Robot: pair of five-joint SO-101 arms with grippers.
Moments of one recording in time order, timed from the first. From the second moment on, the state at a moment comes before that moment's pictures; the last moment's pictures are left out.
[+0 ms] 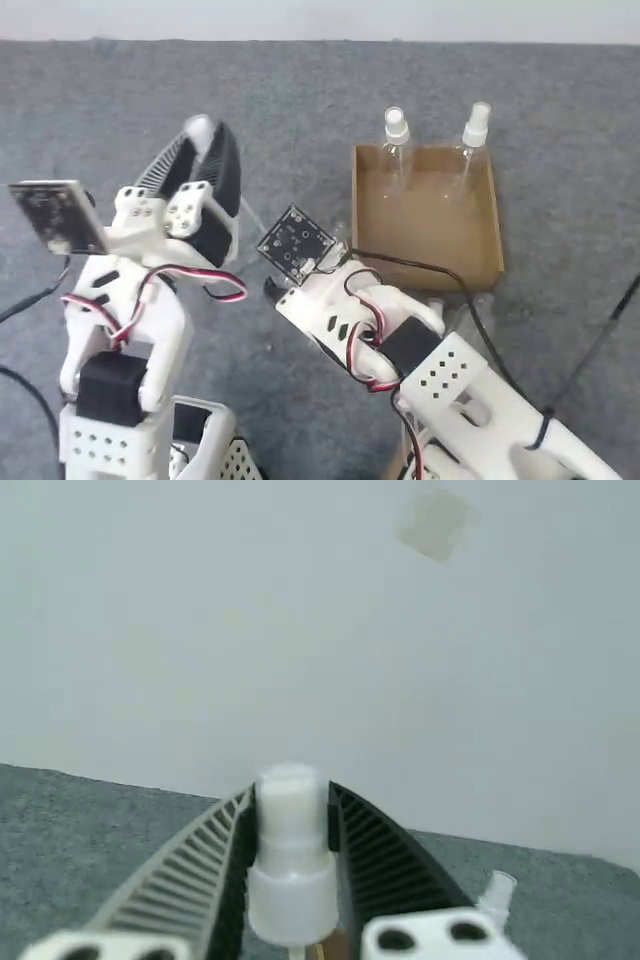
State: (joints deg) left arm 5.2 -69.0 42.4 43.8 24.6; right arm -48.2 -46.5 58.0 34.5 8.6
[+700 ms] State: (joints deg) left arm -19.4 -69.0 58.5 46.5 19.5; right arm -50.7 -46.5 64.1 35.9 8.6
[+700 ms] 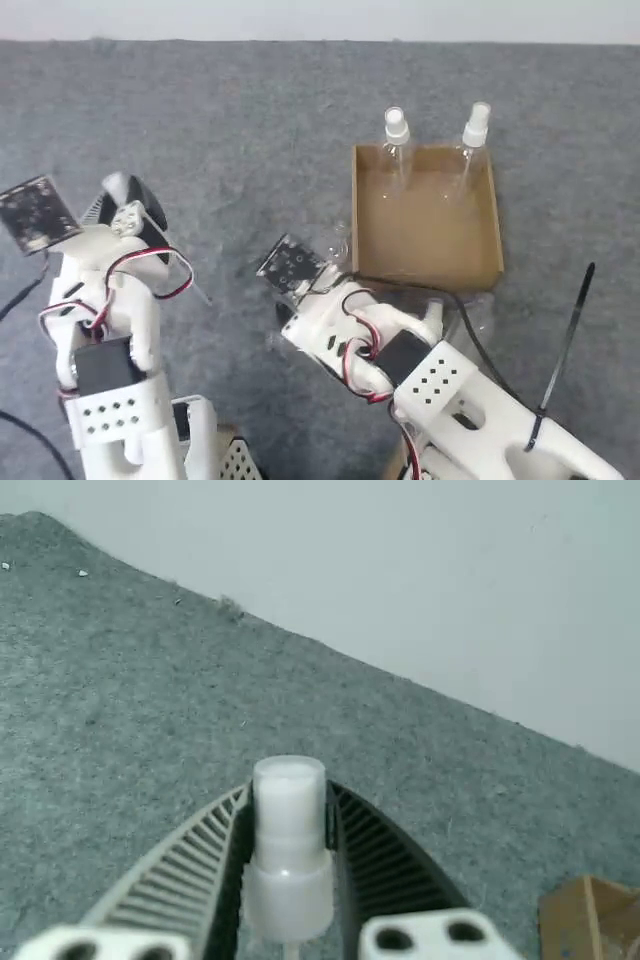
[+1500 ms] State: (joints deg) left arm -26.0 -68.9 59.6 45.7 14.9; right arm -58.8 -25.2 51.1 55.5 18.0
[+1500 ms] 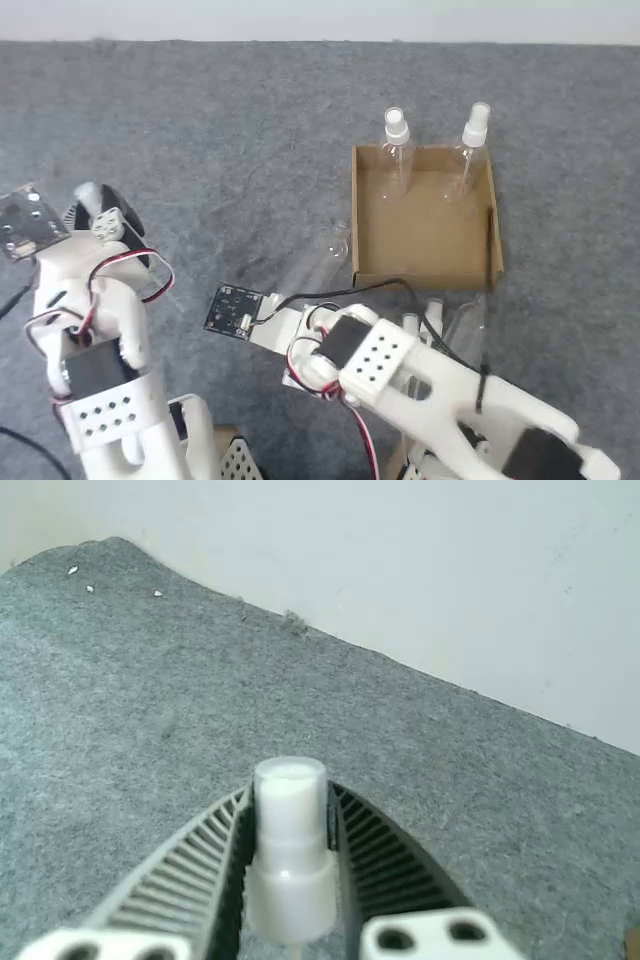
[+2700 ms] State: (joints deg) left arm -23.6 -68.9 60.7 45.6 14.9; right arm -51.1 -34.3 47.8 61.5 18.1
